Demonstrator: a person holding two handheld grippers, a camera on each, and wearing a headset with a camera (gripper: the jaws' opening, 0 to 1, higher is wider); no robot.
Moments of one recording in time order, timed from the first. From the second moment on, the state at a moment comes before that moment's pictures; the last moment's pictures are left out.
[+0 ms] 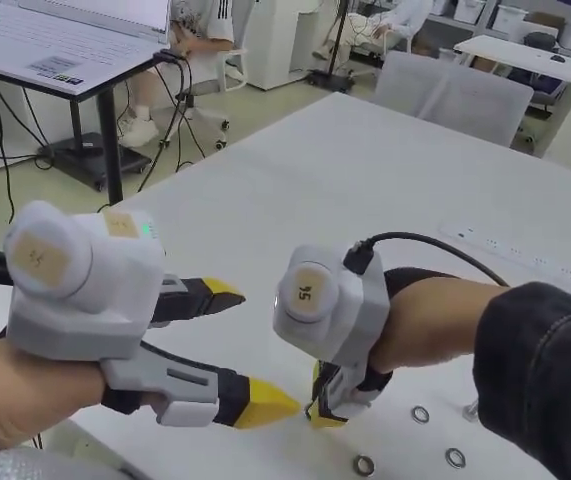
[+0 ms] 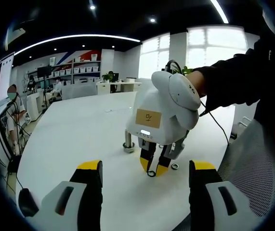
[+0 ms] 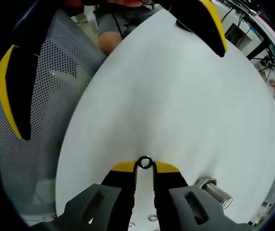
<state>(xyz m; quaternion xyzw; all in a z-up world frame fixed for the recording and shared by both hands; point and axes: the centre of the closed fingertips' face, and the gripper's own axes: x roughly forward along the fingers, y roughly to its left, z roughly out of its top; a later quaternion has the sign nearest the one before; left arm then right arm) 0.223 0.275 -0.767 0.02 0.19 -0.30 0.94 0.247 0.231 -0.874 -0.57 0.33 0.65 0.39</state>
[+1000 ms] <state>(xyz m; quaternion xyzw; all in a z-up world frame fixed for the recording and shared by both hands) 0.229 0.263 -0.767 0.03 0.19 -0.32 0.93 0.260 0.210 -0.859 -0.56 0.34 0.63 0.41</state>
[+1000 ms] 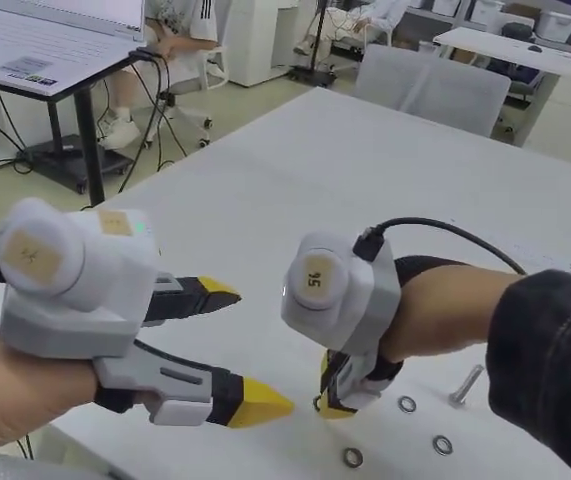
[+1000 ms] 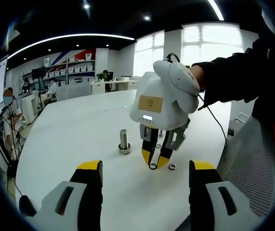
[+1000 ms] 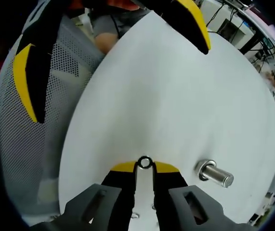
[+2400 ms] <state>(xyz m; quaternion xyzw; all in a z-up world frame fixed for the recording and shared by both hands) 0.251 0.232 -0.769 0.05 0.20 -0.42 0.89 0.294 0.153 -0.800 -0.51 0.38 0.59 0.50</state>
